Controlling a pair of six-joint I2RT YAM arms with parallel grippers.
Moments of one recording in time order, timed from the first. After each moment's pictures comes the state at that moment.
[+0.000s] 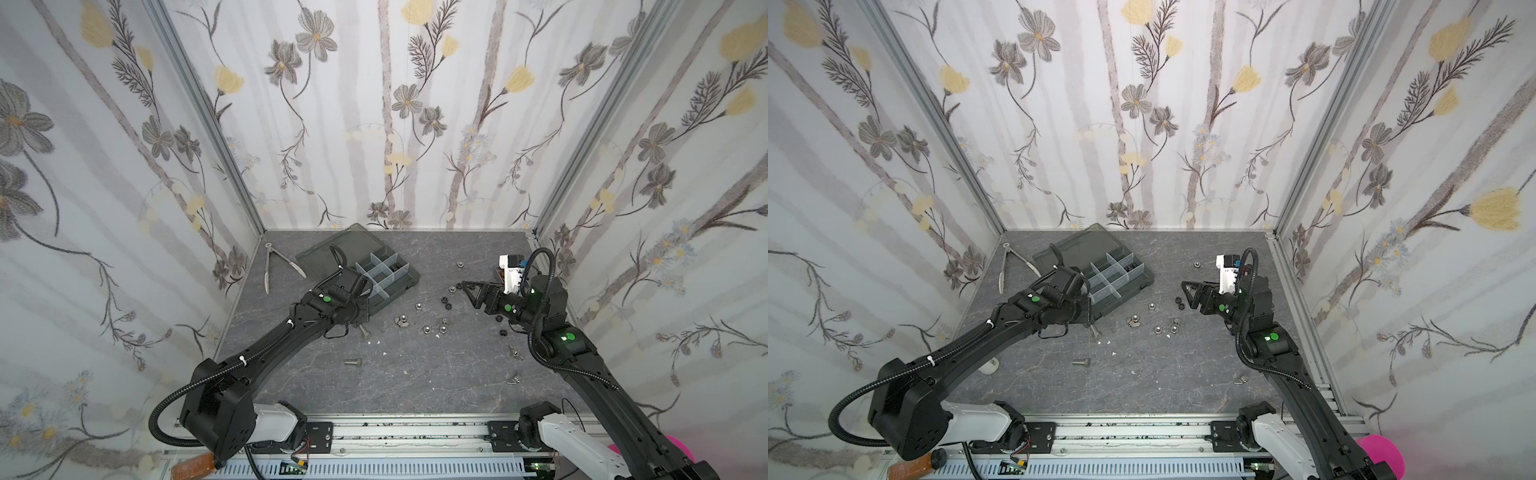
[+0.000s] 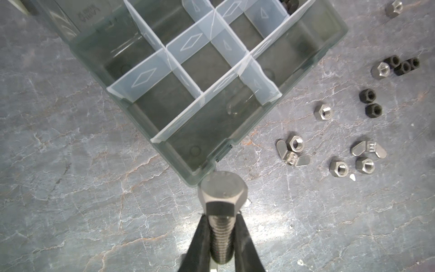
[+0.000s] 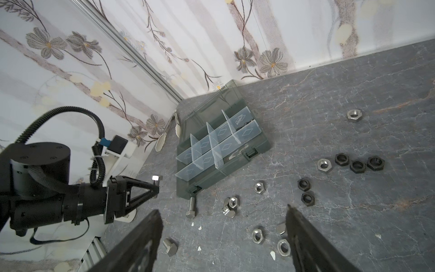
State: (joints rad) left arm -0.57 1.36 1.05 -0.71 -0.09 -0.52; right arm 0.28 0.88 0.74 -0.20 -0.40 0.48
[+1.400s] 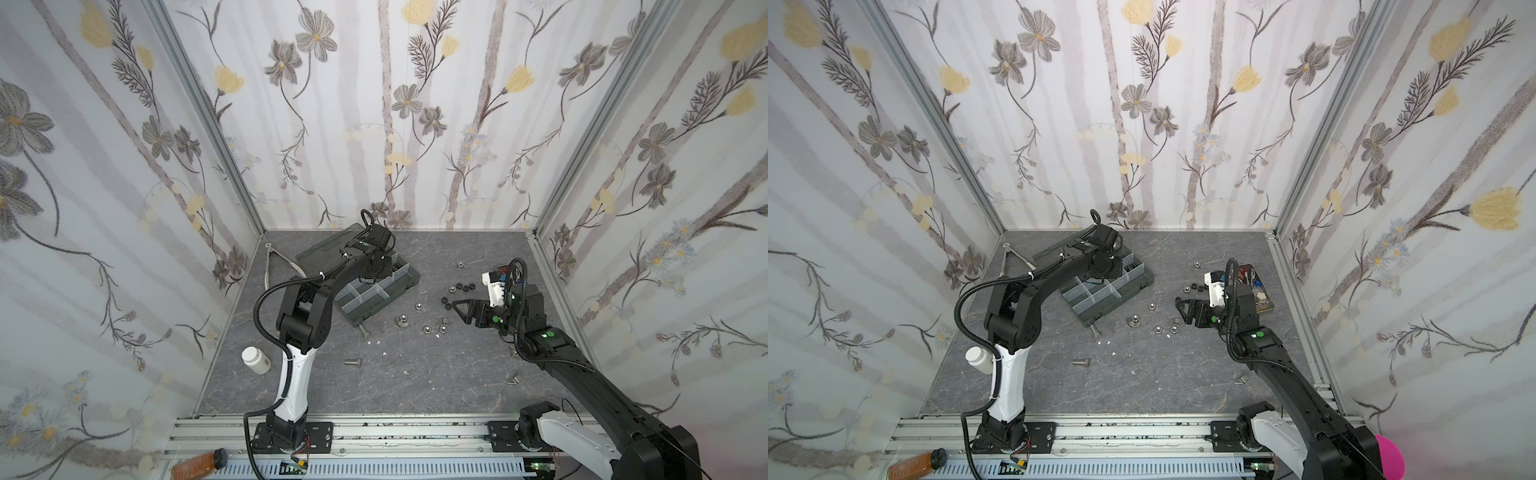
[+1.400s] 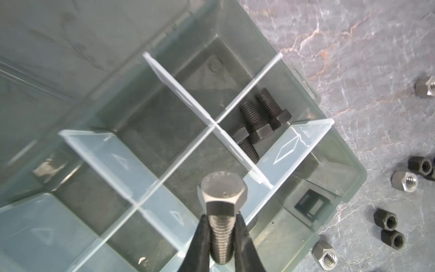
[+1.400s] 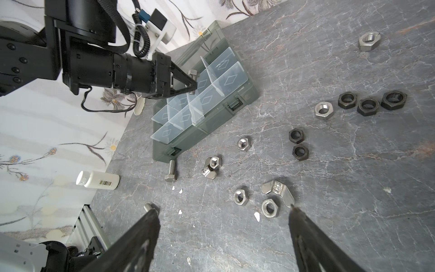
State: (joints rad) left arm -0.47 2.17 1.81 -0.73 0.01 -0.41; right arm 0.29 1.01 0.62 -0.15 -0.45 0.44
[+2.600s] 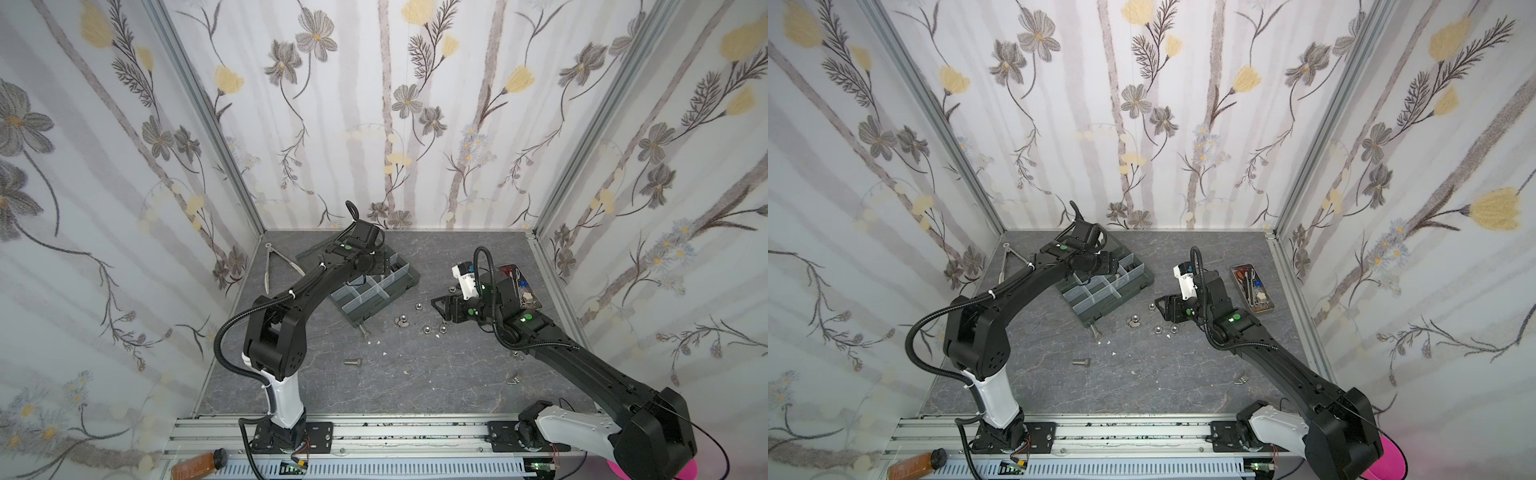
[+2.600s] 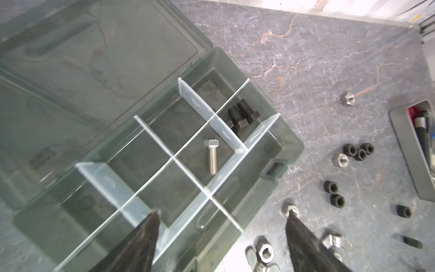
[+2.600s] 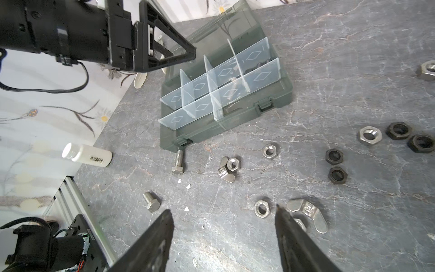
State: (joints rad) left arm -0.46 1.79 1.54 -0.64 0.00 -0.41; right arm 0.56 1.17 0.84 -0.26 -0.25 0.37
